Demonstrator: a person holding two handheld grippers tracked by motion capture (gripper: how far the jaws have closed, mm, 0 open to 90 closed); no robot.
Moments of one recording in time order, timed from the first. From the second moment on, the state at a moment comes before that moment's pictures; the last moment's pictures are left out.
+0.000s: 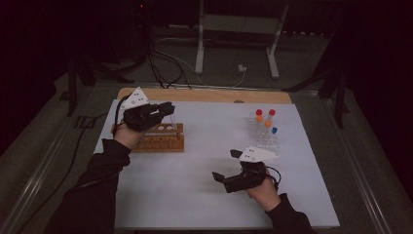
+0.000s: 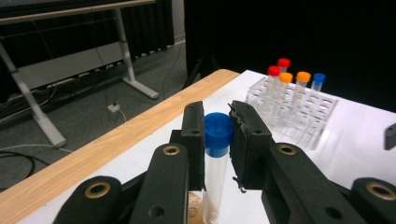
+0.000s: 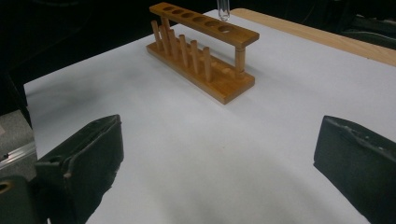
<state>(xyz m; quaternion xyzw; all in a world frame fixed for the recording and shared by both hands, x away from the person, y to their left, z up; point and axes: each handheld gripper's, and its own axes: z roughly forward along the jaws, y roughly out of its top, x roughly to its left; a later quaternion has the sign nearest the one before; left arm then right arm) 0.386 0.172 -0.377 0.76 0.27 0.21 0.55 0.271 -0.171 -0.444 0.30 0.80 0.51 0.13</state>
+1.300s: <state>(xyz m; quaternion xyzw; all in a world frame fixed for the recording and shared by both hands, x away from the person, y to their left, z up) 0.407 0.178 -0.449 0.77 0.33 0.20 0.51 0.268 -0.174 -0.444 0.29 0.80 0.51 0.14</state>
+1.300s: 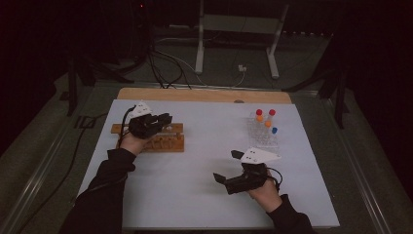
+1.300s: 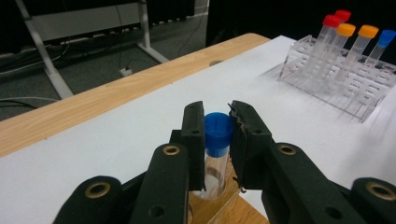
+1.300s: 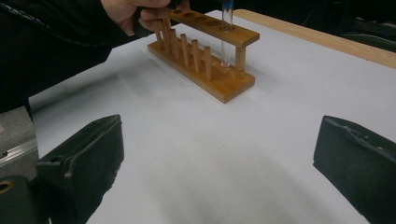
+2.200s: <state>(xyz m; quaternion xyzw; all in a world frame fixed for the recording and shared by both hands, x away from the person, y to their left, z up) 0.408 0.177 -0.457 0.77 0.33 0.18 0.50 0.269 -0.182 -0.438 0.28 0.79 0.52 0.16</state>
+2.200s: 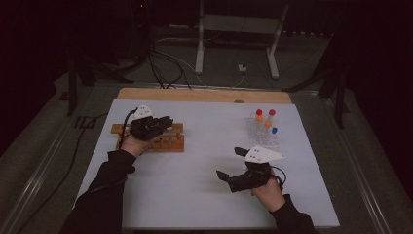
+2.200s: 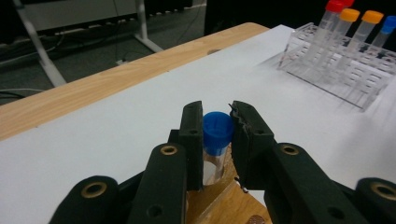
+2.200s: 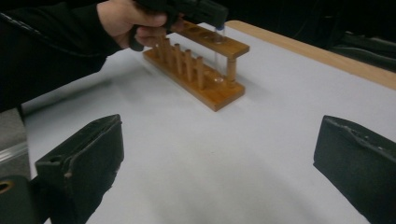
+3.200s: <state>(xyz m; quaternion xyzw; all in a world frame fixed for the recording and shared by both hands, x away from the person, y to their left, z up) 0.345 0.185 -0.435 0.79 0.29 0.12 0.53 0.295 -0.275 -0.405 0.39 0.72 0.50 0.29</state>
